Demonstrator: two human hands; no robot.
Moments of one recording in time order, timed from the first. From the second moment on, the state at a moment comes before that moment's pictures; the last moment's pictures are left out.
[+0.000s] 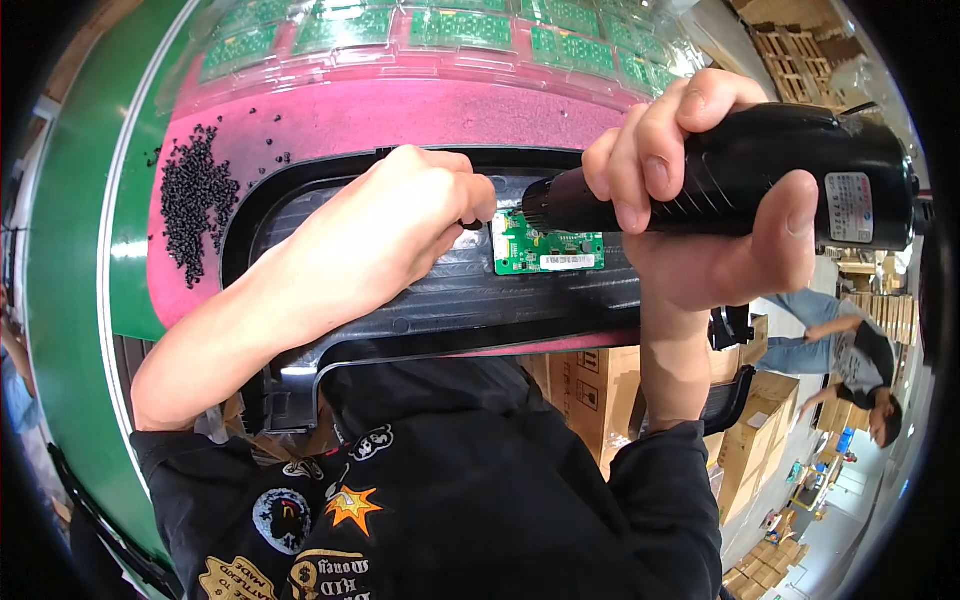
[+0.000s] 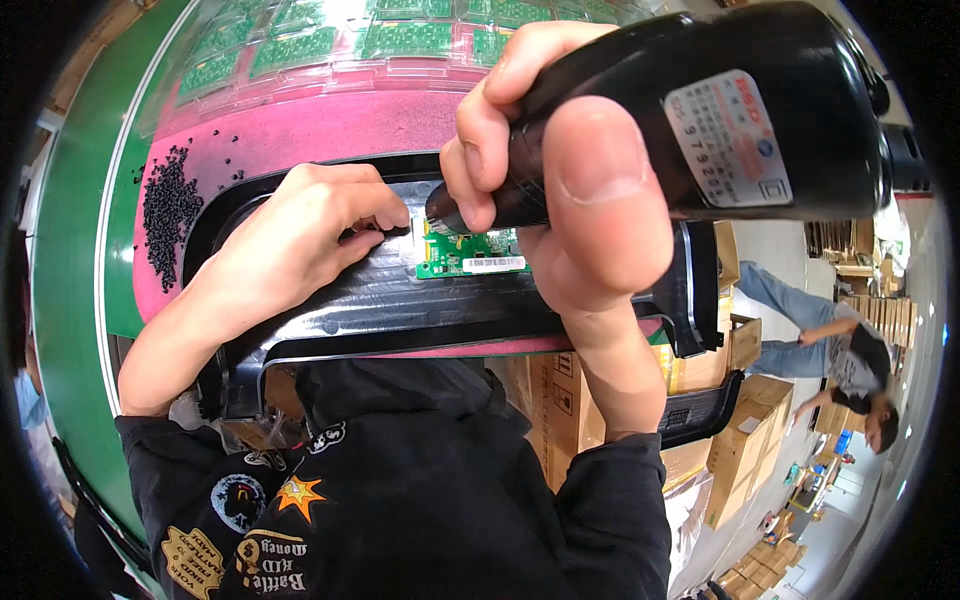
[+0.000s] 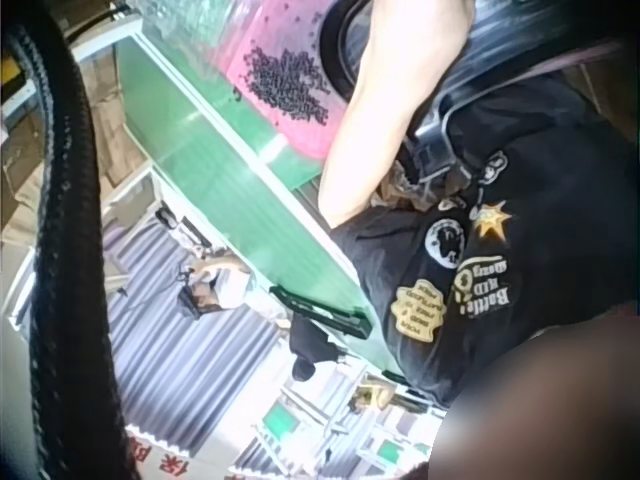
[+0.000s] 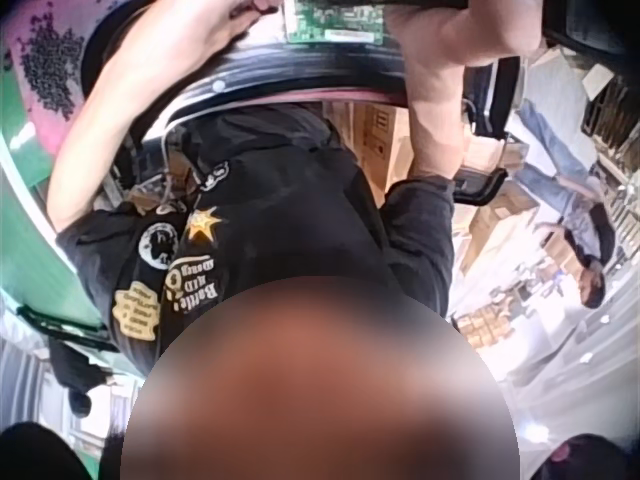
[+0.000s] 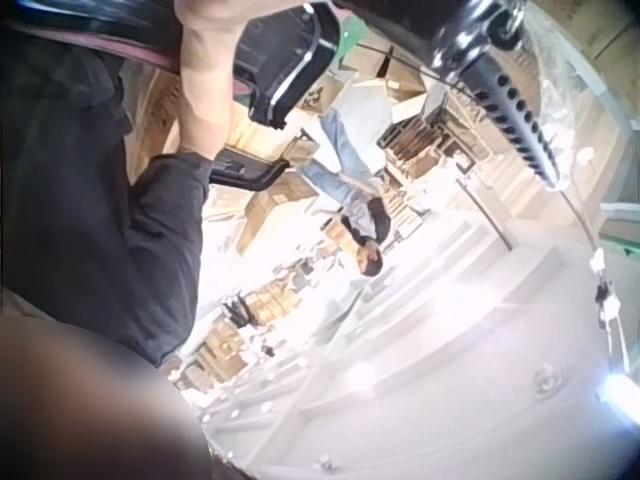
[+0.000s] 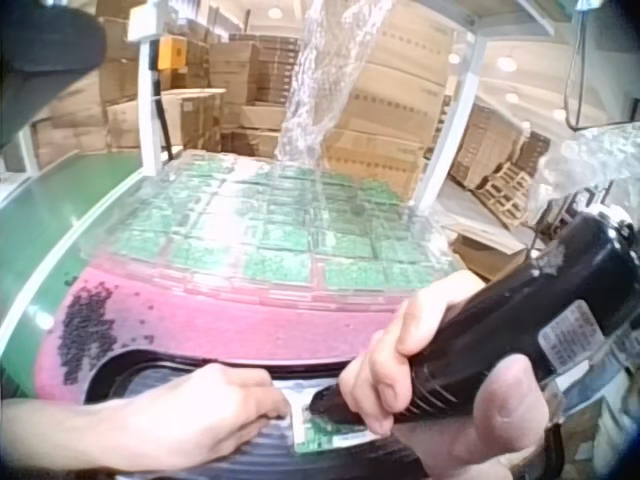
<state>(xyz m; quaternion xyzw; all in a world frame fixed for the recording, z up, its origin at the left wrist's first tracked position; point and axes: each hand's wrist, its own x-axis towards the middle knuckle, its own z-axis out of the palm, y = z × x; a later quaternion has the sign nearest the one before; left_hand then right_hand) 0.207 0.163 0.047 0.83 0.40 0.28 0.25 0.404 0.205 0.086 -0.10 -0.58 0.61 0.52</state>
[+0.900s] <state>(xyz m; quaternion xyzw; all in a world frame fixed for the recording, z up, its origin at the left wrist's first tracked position) 0.205 0.166 0.051 0.79 0.43 0.29 0.32 0.383 0.211 0.088 -0.12 -0.63 0.61 0.46</state>
